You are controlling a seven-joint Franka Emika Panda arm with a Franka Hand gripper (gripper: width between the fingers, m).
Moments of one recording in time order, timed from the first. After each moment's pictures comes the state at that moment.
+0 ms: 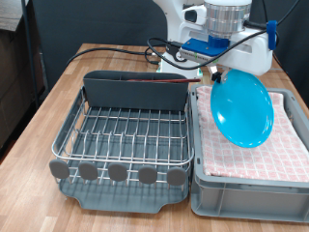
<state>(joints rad) 0.16 -0.02 -0.05 -2.23 -0.04 2.23 1.55</state>
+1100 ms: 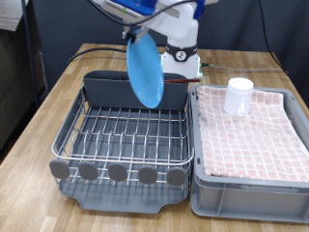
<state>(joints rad) 0.09 -0.13 -0.24 -2.16 -0.50 2.15 0.86</state>
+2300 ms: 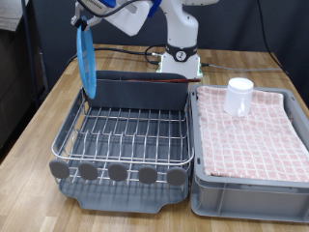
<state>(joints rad) 0.08 -0.10 -0.33 -2.16 -0.83 2.27 0.70</state>
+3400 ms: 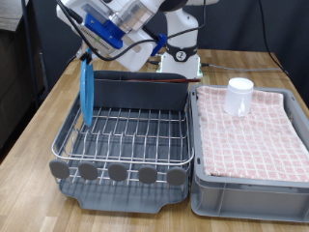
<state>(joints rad) 0.08 0.04 -0.32 -2.19 -1.04 2.35 0.95</state>
